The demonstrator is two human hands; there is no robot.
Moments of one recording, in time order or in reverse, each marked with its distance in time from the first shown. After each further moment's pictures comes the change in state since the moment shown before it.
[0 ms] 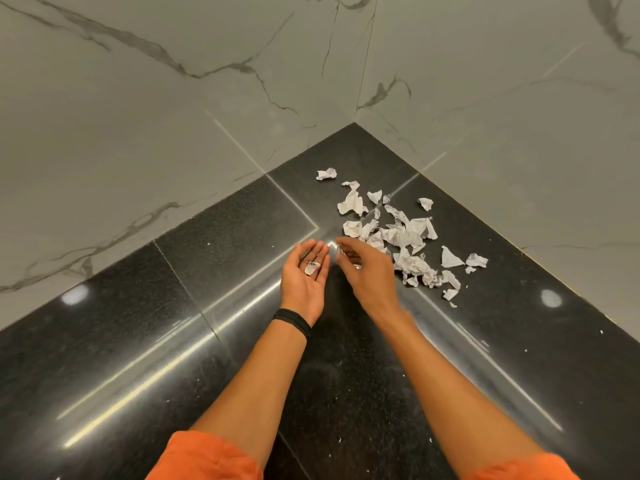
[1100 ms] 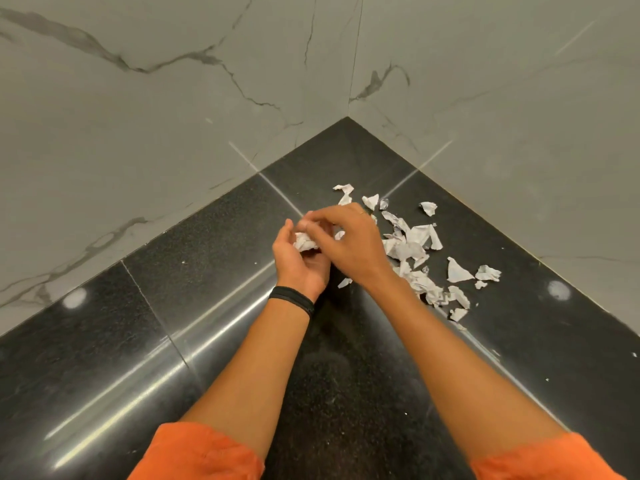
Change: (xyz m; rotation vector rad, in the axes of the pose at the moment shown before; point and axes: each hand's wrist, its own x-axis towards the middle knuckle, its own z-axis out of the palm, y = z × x) left_hand 0.050 0.008 0.058 -0.206 -0.052 -0.093; right_hand 0.081 -0.023 -0.009 -0.009 -0.031 -0.238
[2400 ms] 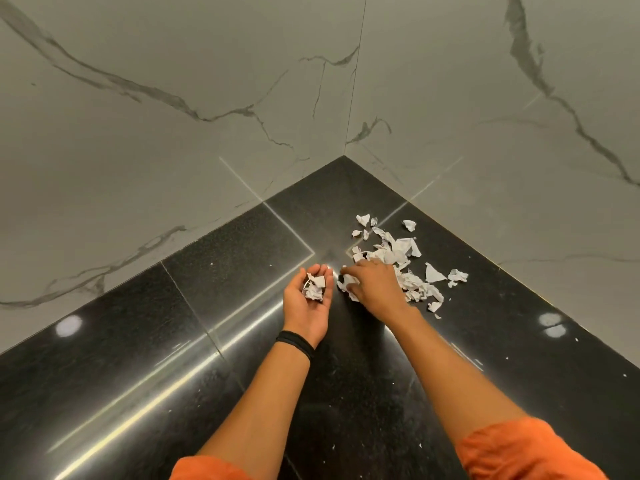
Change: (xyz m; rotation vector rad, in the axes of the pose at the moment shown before) left_hand -0.091 -0.013 -0.046 0.063 -0.014 0.018; right_hand -0.077 0.027 -0.023 -0.611 -0.346 0.123
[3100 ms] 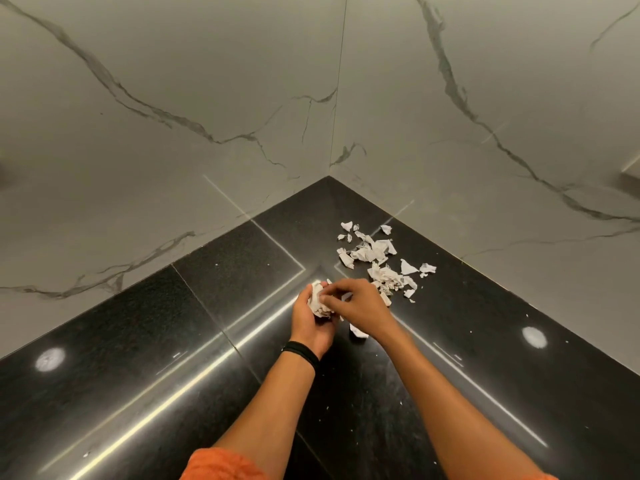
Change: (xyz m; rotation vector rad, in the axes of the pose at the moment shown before) left_hand -0.072 -0.031 -0.020 0.057 -0.093 -0.111; right_hand -0.105 -0.063 -0.044 0.754 0.102 0.049
